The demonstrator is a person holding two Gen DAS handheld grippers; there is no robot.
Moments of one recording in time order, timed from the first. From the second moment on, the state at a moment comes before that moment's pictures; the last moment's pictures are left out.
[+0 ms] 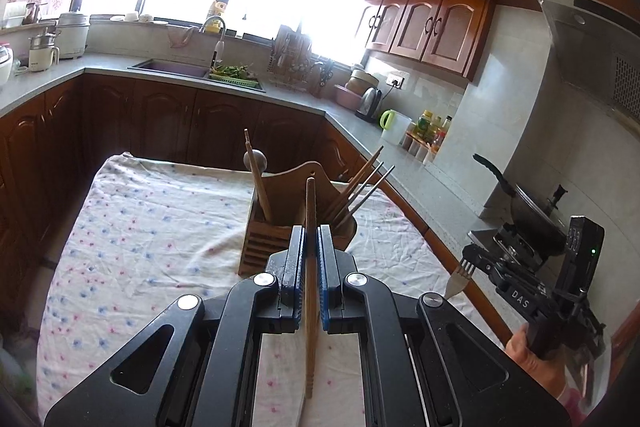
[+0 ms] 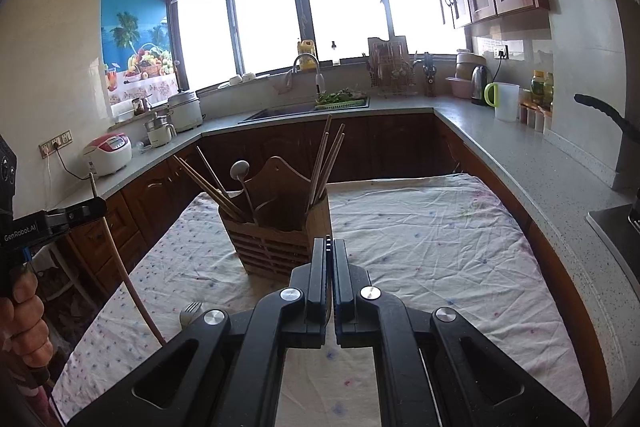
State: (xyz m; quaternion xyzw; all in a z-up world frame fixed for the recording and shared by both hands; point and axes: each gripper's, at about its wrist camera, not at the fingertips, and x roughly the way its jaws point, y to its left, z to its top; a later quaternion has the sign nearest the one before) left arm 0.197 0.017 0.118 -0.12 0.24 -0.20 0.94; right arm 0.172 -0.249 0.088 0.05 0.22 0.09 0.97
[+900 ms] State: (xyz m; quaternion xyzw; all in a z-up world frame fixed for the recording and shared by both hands) left arm 0.306 0.007 0.189 -0.12 0.10 -0.13 0.98; right arm 0.282 -0.193 0.156 -0.05 0.09 0.06 0.99
